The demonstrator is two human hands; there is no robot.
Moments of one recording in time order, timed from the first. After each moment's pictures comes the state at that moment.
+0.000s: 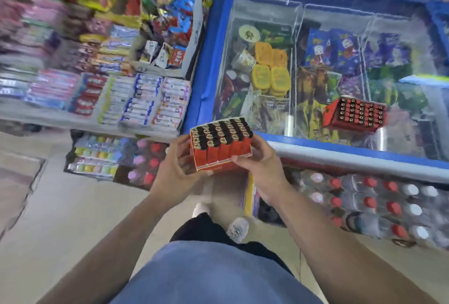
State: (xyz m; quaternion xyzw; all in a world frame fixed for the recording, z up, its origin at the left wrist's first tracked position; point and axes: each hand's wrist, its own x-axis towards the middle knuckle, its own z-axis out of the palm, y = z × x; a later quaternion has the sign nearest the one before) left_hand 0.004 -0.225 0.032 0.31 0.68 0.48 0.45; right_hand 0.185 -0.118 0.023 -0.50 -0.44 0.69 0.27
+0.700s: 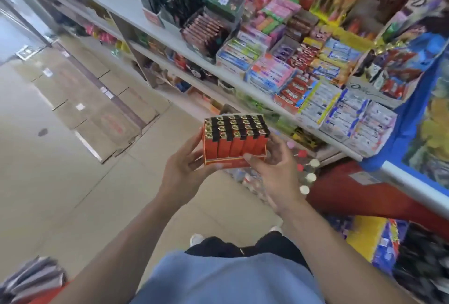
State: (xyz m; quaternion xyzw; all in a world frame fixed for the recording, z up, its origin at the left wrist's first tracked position) left_hand -0.324 -0.570 0.056 0.23 0.74 0.57 0.28; right_hand -0.198 -0.408 0.055 -0.40 -0.51 0.73 0.20
